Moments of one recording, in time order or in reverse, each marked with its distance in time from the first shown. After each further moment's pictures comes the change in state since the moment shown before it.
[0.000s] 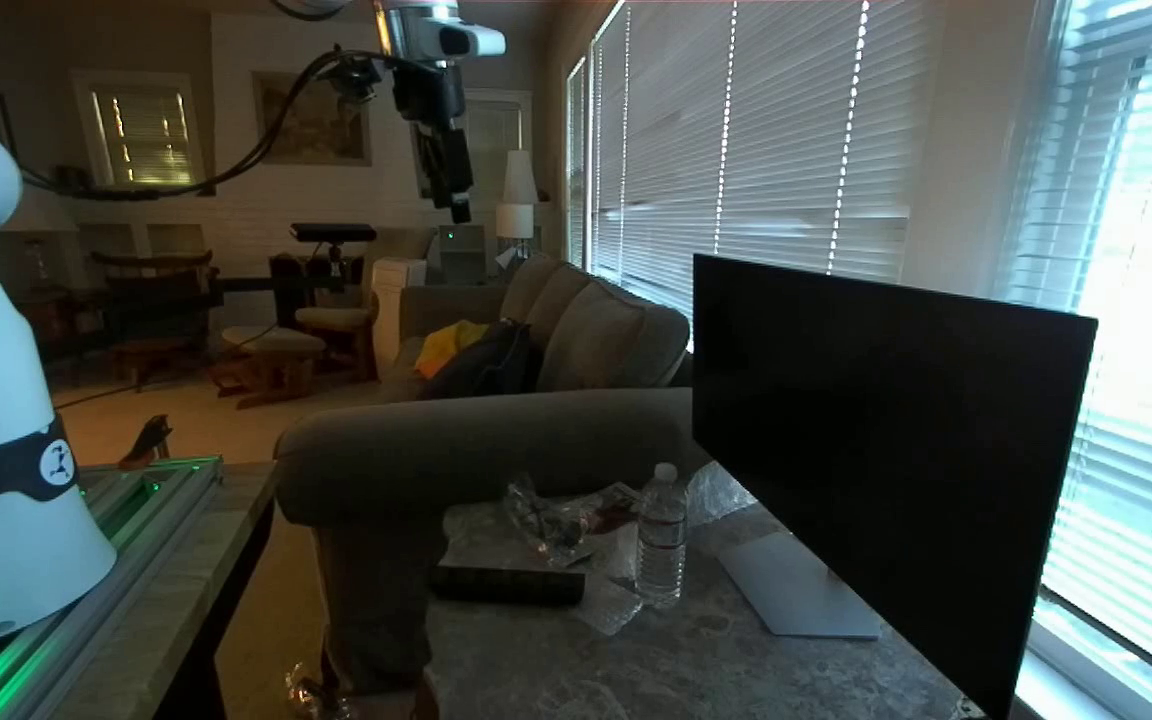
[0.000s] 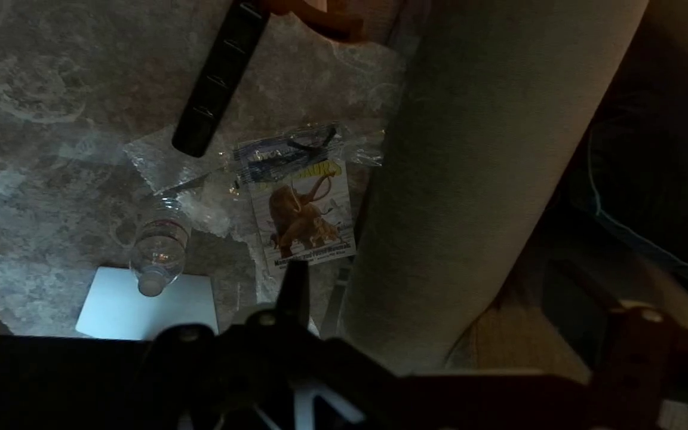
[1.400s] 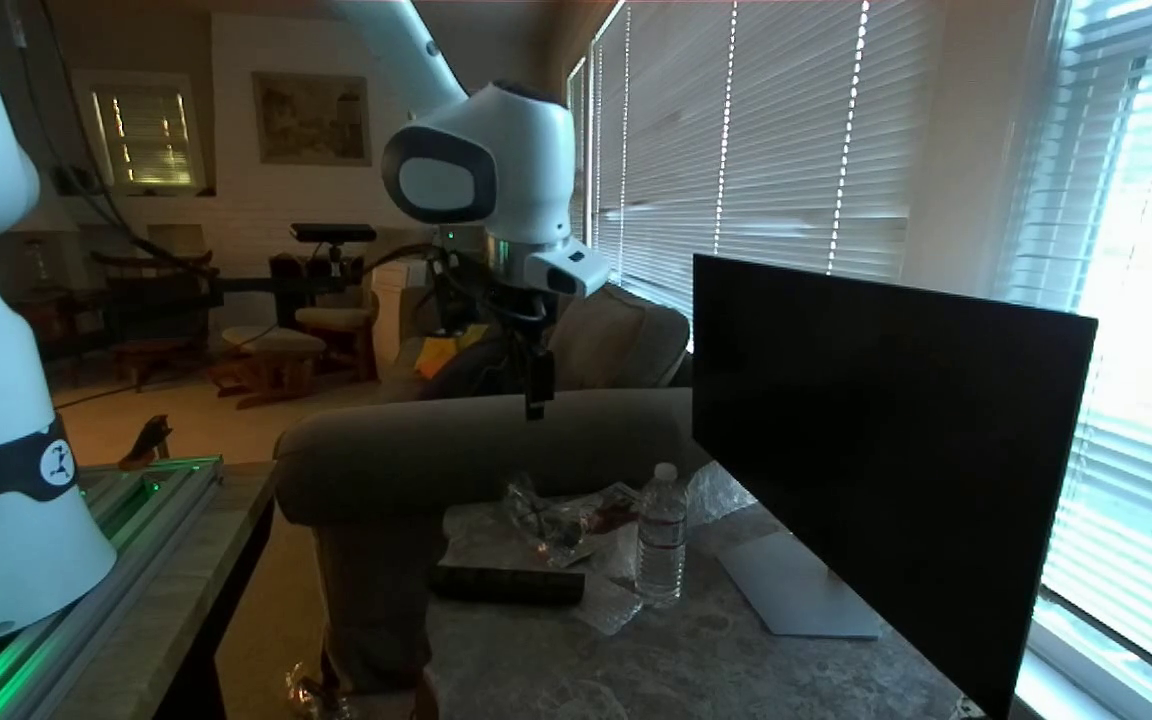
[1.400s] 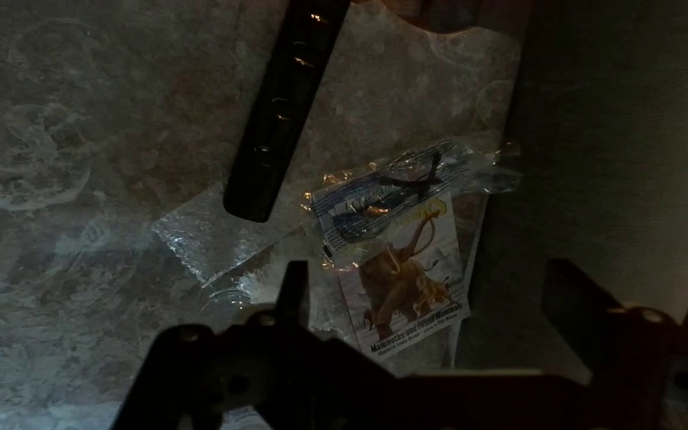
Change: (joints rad) arm -0.110 0.588 -0.135 0.021 0.319 0.375 -0.482
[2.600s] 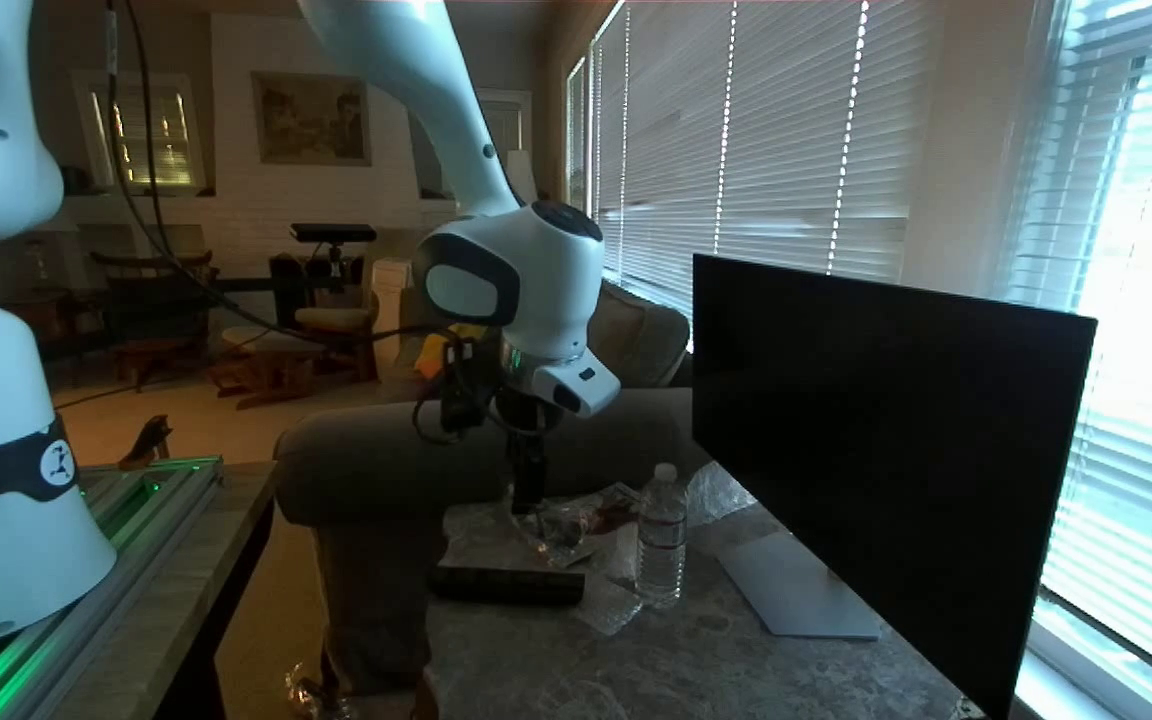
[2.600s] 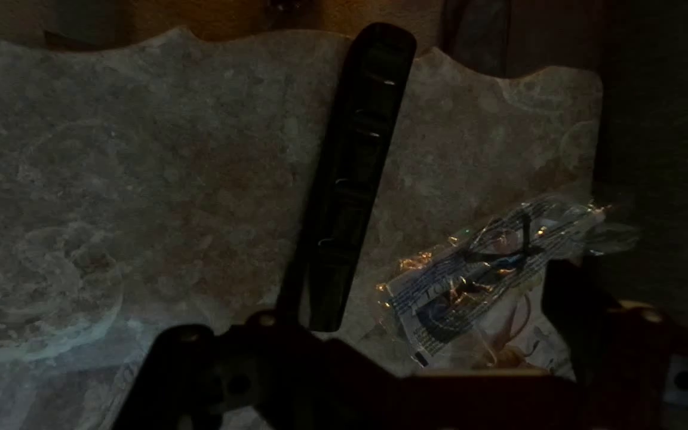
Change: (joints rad) arm -0.196 0.301 0.124 0.087 -0.008 0.051 0.000
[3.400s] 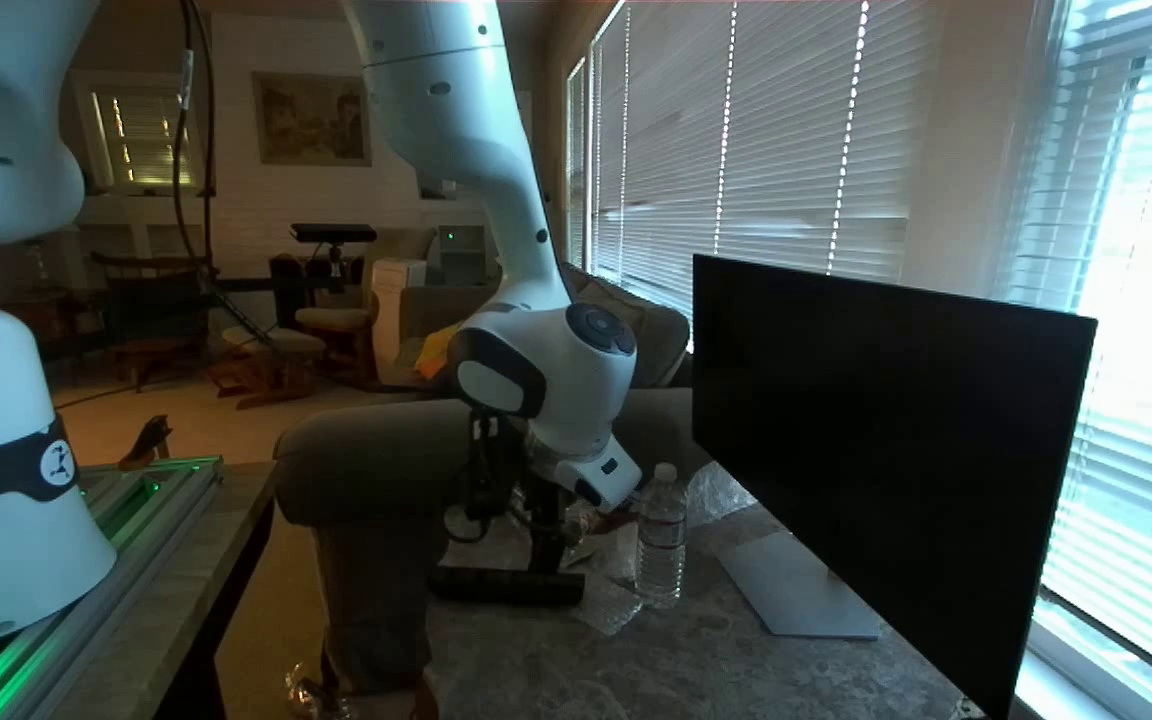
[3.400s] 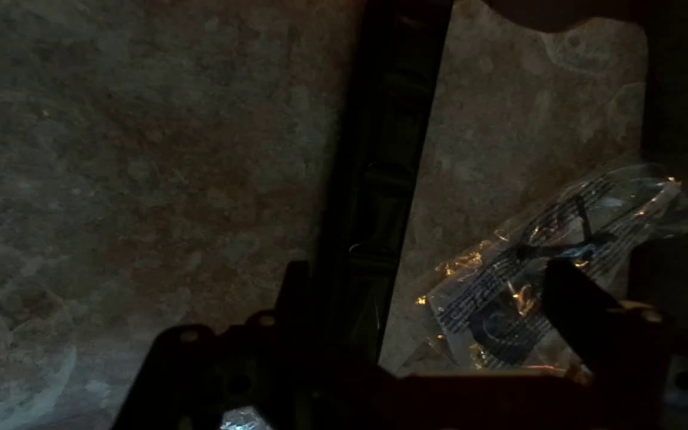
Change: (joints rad) arm -0.214 0.301 0.147 0.167 0.005 0.079 -0.097
